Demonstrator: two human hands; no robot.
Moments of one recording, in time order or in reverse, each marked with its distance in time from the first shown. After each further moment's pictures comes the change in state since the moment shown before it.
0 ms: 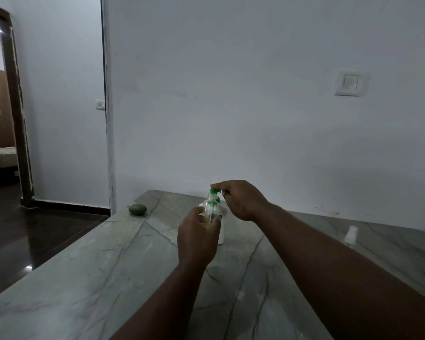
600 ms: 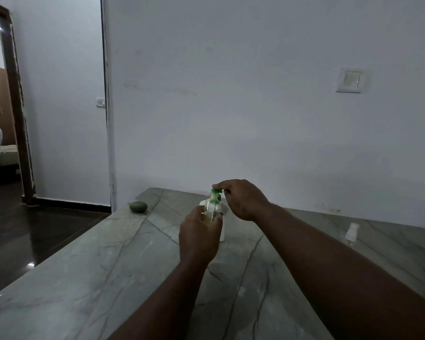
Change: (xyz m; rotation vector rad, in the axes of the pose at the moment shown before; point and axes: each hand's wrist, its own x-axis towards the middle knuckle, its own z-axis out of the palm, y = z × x) left_hand -0.003 0.001 -0.001 0.014 -0.039 -0.013; right_hand -0.003 0.001 0.006 -0.015 0.012 0.030
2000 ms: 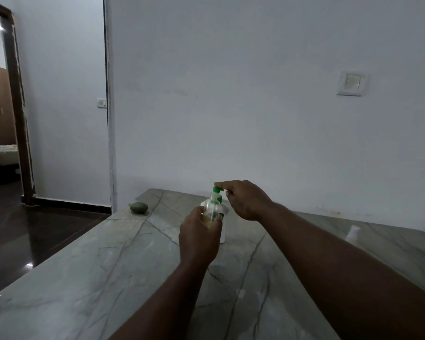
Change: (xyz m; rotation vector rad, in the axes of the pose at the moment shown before) left_hand 0.001 0.004 -0.001 0.026 0.034 -0.006; right_hand 0.001 0.004 -0.006 -0.067 -0.040 -0.017
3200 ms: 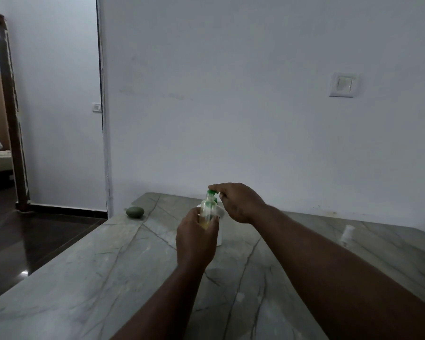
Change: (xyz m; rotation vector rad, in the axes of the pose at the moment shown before) left_hand 0.002 0.000 0.001 -0.038 -0.006 0.005; right_hand -0.003 -0.009 -0.001 0.010 -0.006 0.002
